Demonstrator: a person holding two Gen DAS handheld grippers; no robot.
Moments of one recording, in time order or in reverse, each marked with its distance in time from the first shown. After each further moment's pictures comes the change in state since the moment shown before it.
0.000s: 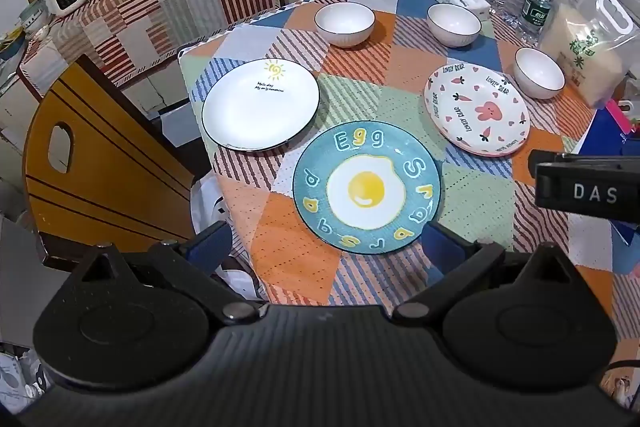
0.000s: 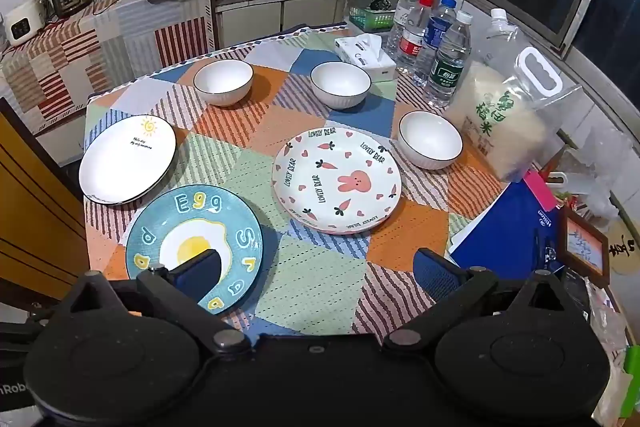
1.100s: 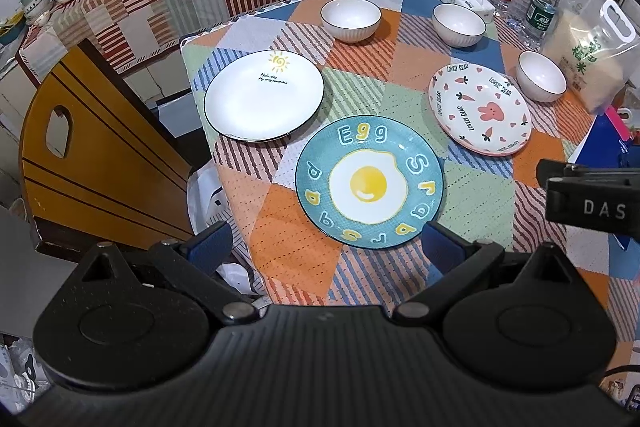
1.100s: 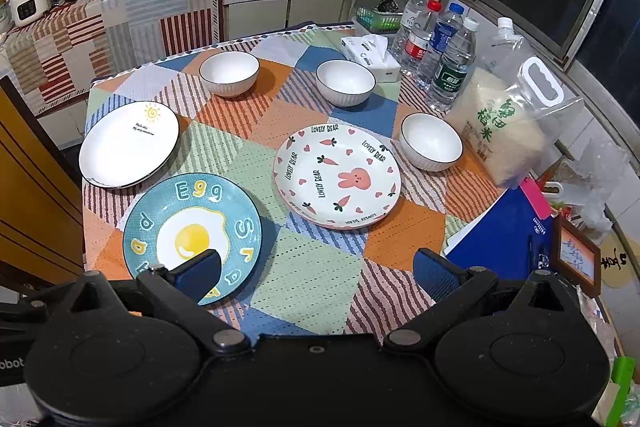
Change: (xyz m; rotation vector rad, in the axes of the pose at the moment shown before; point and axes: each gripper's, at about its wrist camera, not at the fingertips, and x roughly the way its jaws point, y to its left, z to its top) left arm 0.004 0.010 -0.006 -0.045 0.007 -0.041; right arm -0.004 0.009 -0.006 -0.057 0.003 -0.027
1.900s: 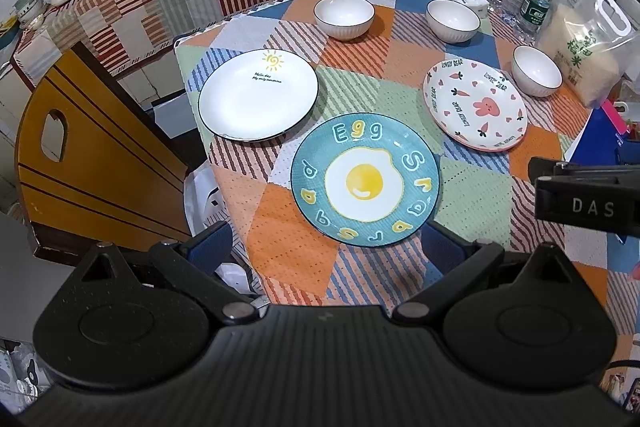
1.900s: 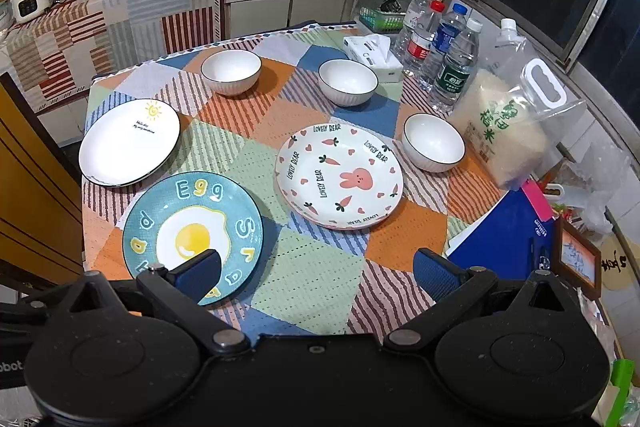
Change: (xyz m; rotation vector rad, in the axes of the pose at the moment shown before) left arm 0.001 -0.003 0.002 0.021 0.009 -0.011; right arm 0.002 0.002 0.001 -0.005 0.005 -0.002
